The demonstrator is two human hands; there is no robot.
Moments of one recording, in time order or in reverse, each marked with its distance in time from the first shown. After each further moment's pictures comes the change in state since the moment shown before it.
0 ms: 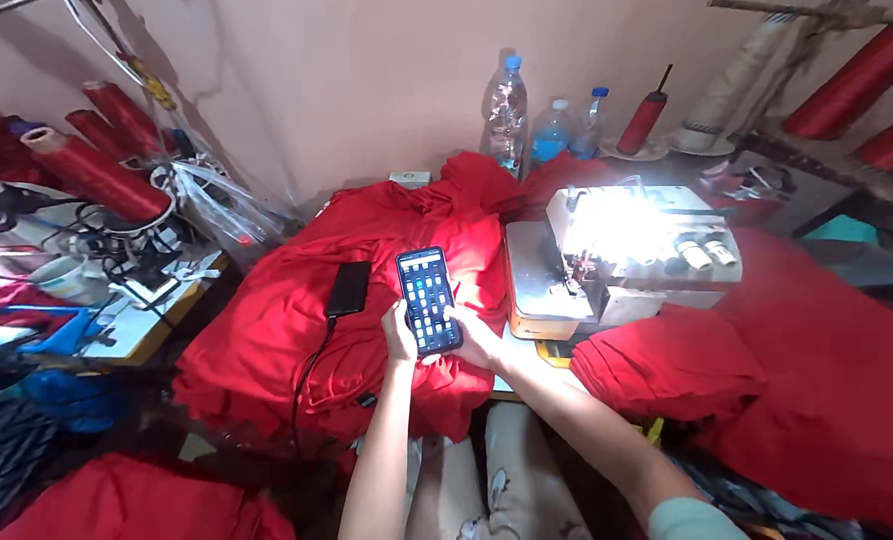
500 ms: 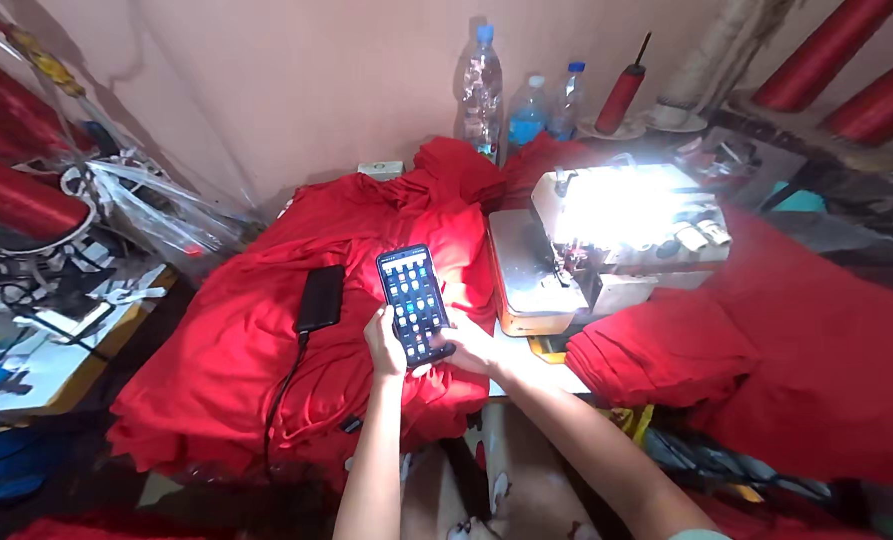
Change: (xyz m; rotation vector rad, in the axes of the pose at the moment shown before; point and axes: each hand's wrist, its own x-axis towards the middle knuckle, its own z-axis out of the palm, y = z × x) left_hand -0.004 0.006 0.006 -0.022 -0.010 -0.014; right_hand -0.008 0.003 -0.007 -0.041 -0.023 -0.062
